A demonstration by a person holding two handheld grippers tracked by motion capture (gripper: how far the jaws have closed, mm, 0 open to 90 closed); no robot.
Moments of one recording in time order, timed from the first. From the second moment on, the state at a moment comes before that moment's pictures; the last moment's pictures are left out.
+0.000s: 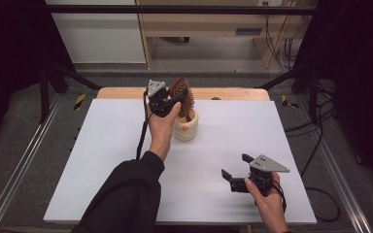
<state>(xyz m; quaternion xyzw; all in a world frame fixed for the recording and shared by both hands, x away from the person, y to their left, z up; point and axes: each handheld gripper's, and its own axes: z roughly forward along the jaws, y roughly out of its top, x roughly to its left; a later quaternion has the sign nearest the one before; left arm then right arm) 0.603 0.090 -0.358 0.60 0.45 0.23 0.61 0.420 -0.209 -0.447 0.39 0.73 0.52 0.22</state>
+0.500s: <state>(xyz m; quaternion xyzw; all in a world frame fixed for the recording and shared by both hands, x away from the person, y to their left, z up) 0.605 0.093 -0.359 0.61 0.45 0.23 0.61 0.420 -0.208 -0.448 0.39 0.73 0.52 0.21</state>
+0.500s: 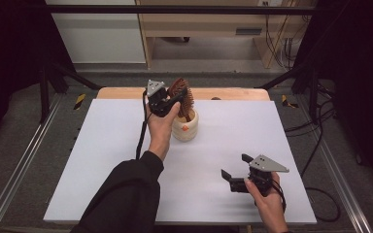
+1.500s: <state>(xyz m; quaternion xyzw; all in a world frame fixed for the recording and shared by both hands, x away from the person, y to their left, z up) 0.610 0.108 -0.364 0.60 0.46 0.20 0.62 0.421 -0.206 -0.449 0.39 0.73 0.51 0.22</state>
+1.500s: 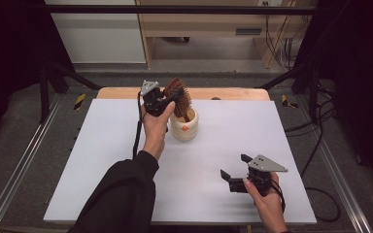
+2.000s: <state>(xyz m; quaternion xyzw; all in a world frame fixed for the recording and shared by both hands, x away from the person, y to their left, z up) 0.612 0.116 -0.367 0.60 0.46 0.20 0.63 0.422 -0.205 -0.449 0.39 0.73 0.51 0.22</state>
